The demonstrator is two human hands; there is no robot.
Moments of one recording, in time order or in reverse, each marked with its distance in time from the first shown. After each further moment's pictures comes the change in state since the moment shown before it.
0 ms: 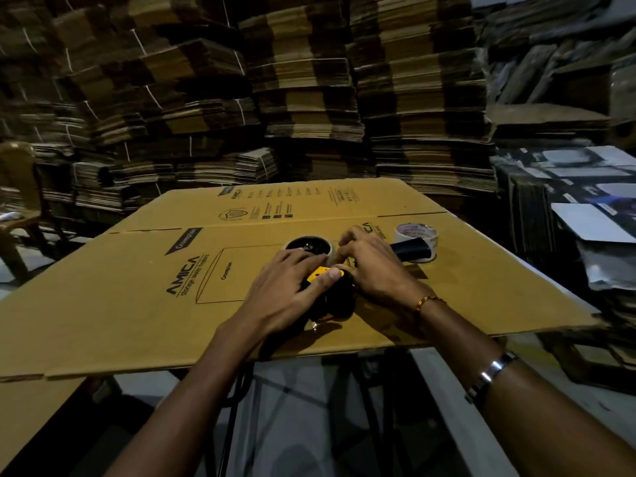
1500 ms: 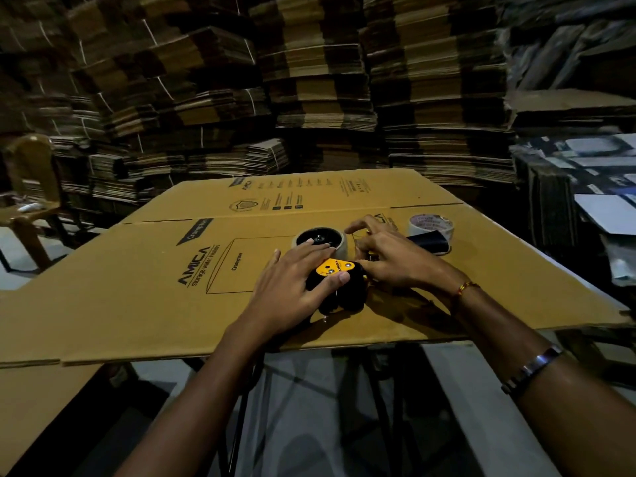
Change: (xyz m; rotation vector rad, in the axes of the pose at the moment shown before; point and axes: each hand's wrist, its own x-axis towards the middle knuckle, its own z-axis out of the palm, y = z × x) left_hand -0.008 -0.008 0.008 -0.045 0.044 0.004; right_hand -0.002 0.011 -0.023 0.095 -0.179 -0.115
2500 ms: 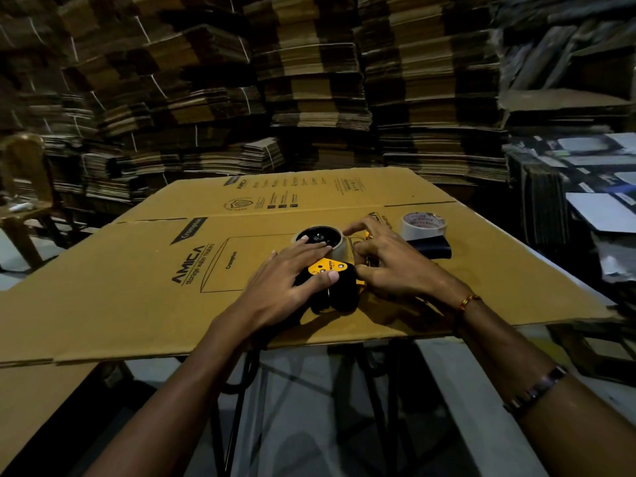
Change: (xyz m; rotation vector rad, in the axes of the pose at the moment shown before) left_hand 0.000 0.000 -0.012 -0.087 -0.147 -0.039; right_hand -0.019 -0.006 0.005 0.061 0.062 0.004
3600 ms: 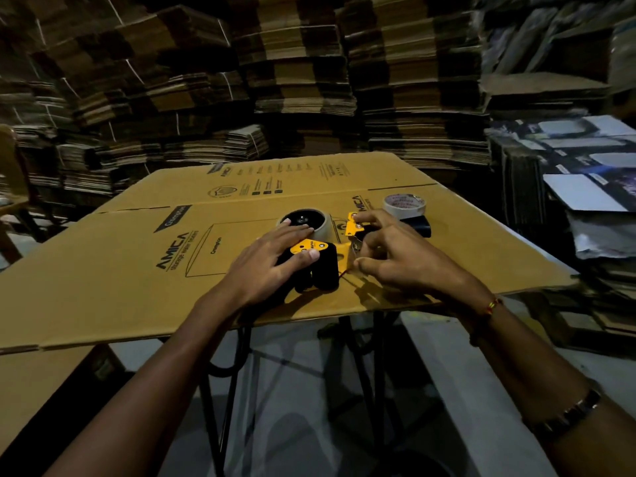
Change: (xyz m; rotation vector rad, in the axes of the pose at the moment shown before) left_hand -0.002 0.003 0.001 -0.023 0.024 0.023; right_hand -0.051 -0.021 -0.021 0.061 -0.020 0.213
